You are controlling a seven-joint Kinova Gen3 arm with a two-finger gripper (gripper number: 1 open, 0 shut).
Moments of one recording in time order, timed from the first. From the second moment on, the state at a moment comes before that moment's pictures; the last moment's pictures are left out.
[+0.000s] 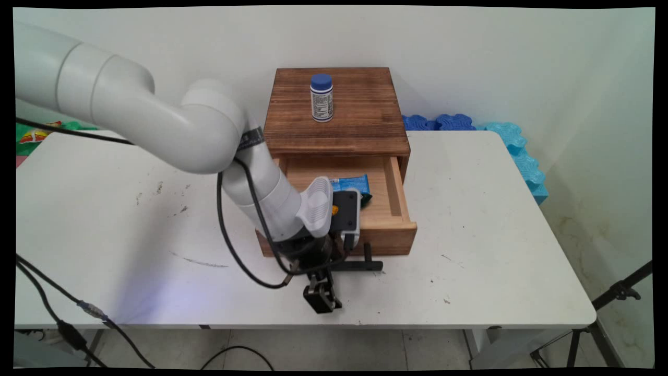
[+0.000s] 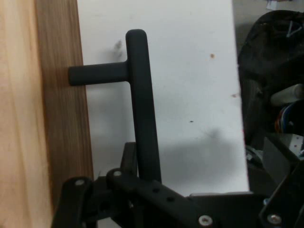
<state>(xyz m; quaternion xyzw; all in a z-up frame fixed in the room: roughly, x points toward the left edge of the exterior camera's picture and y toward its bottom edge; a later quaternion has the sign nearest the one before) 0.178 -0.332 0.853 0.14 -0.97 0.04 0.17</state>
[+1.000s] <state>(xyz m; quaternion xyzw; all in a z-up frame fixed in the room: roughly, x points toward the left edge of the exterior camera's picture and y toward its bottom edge) 0.168 -0.271 0.861 0.12 -0.98 0.02 0.17</state>
